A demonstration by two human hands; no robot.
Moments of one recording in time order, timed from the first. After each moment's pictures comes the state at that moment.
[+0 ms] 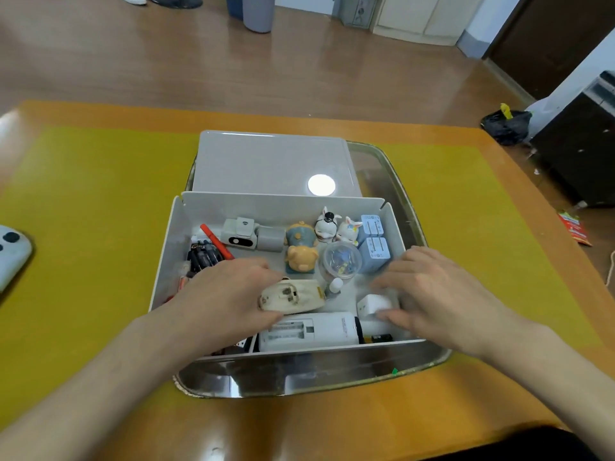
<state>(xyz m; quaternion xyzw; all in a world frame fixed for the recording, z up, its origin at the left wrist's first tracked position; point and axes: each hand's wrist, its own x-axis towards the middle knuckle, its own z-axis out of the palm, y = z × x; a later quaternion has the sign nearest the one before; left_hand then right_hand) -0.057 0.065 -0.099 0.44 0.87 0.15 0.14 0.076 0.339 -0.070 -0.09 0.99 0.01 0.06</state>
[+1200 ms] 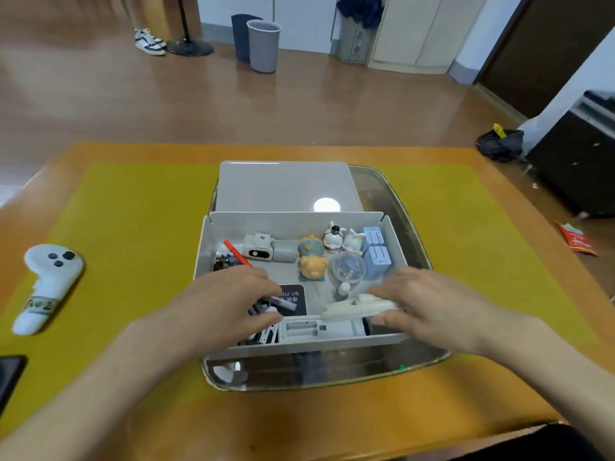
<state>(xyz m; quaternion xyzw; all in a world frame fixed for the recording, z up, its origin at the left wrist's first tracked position) -0.051 0.027 -0.077 0.48 0.86 0.12 0.09 0.086 0.316 -0.046 -0.07 0.98 -0.05 0.16</state>
